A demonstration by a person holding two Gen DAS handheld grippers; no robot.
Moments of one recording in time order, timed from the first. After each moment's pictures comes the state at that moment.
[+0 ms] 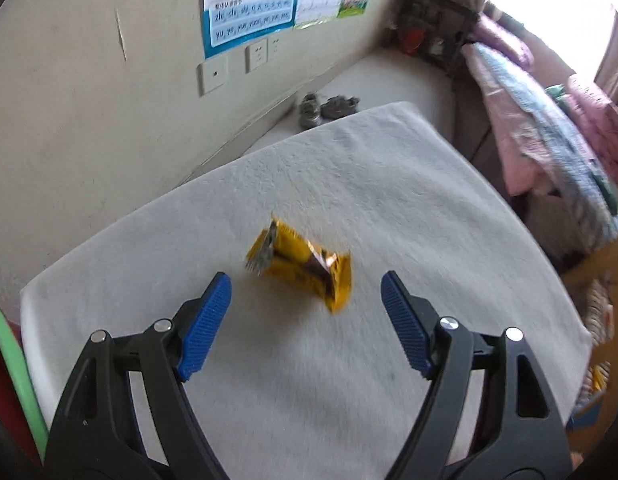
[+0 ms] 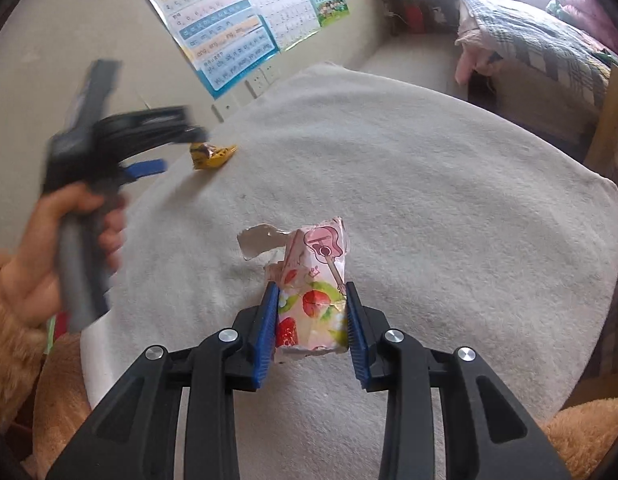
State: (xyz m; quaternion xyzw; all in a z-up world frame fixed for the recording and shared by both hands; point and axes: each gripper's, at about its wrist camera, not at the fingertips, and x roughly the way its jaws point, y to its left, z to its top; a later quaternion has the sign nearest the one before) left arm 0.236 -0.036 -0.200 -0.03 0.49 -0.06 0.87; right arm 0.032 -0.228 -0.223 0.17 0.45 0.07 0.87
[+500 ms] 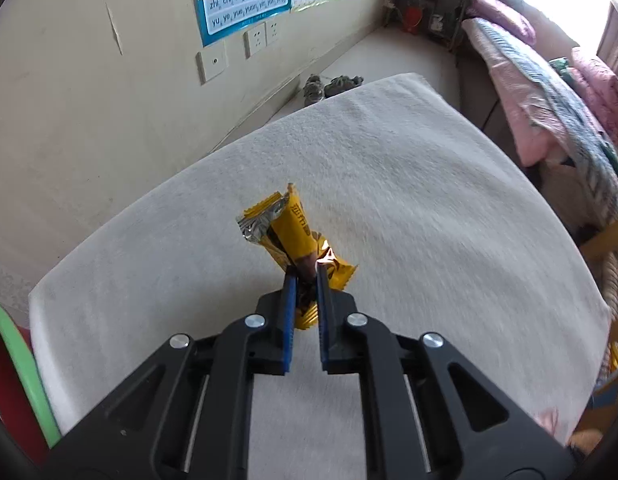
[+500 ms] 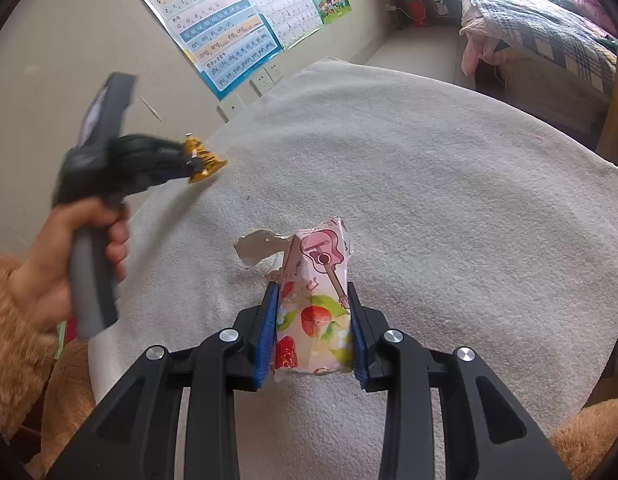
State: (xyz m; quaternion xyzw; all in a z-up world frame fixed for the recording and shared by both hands) left arm 0.217 -0.025 -0.202 0.01 0.50 -0.06 0.86; right arm 0.039 -0.233 -0.226 0.19 0.45 0.08 0.87
